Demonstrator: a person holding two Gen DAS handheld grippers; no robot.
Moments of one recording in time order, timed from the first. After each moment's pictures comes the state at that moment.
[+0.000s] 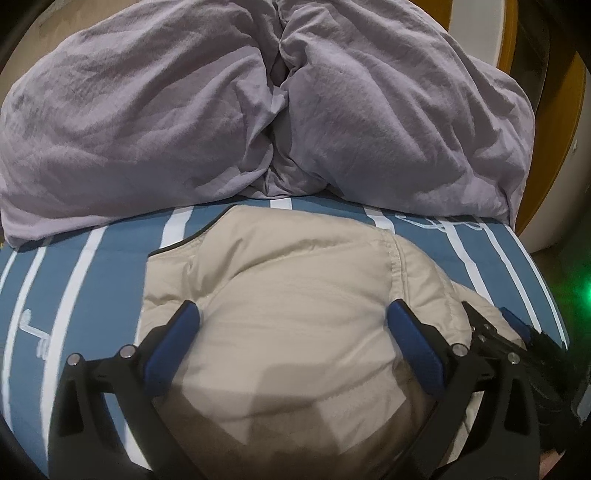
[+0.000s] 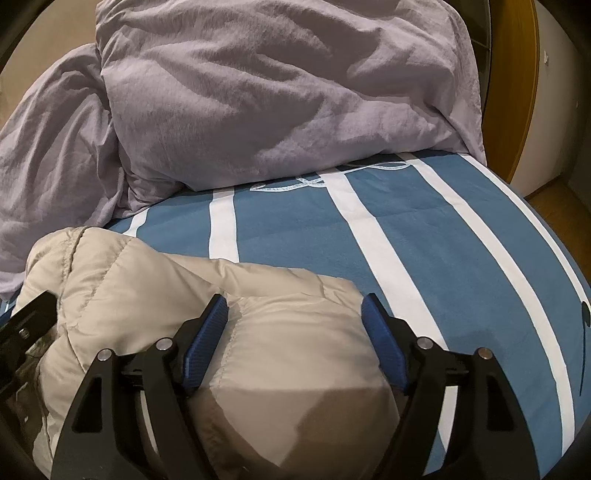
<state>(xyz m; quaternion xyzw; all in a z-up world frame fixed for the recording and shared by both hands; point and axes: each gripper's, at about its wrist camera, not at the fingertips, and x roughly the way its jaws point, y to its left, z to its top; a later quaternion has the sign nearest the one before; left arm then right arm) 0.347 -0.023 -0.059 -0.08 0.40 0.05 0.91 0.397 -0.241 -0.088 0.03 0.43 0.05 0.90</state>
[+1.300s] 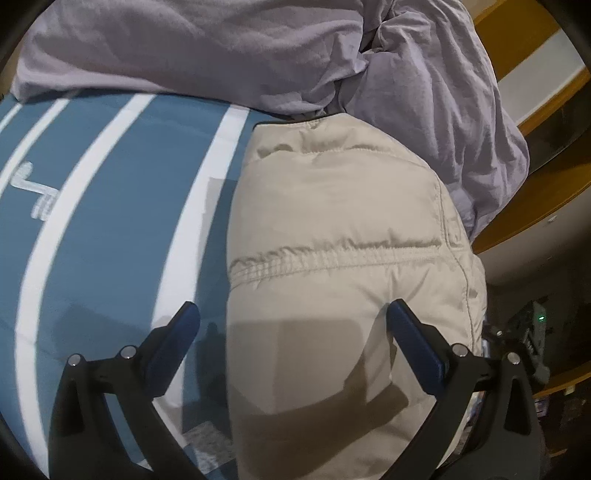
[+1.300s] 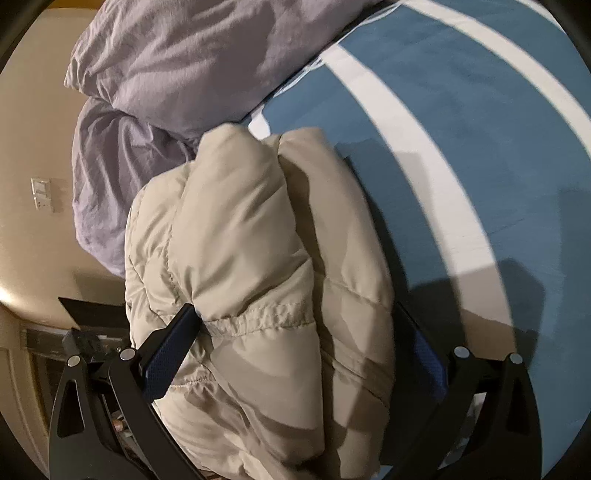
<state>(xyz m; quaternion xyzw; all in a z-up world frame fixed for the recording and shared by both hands) 0.267 0.059 -0.072 -0.29 0.47 0.00 0.83 0.373 -0.330 -0.108 0.29 0.61 0.24 0.70</state>
